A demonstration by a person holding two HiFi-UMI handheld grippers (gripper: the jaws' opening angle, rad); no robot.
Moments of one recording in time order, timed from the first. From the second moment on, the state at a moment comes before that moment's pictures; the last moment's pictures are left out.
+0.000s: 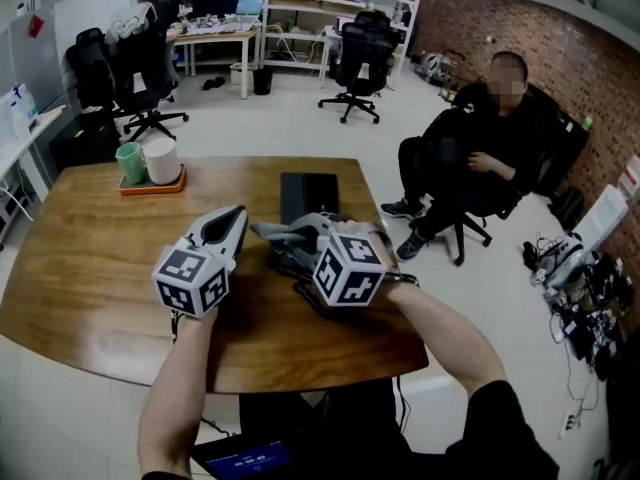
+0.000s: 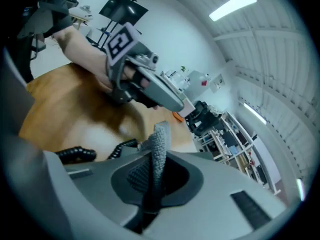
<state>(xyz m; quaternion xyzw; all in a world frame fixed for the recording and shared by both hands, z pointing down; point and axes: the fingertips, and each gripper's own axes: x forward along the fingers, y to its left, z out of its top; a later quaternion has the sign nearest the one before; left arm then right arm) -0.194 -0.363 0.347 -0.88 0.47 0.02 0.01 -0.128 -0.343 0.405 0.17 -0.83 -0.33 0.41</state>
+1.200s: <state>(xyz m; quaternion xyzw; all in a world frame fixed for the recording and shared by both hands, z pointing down) -0.189 -0.354 0.345 -0.89 0.45 0.02 0.01 -0.102 -0.377 0.392 0.19 -0.82 -0.32 0.43</state>
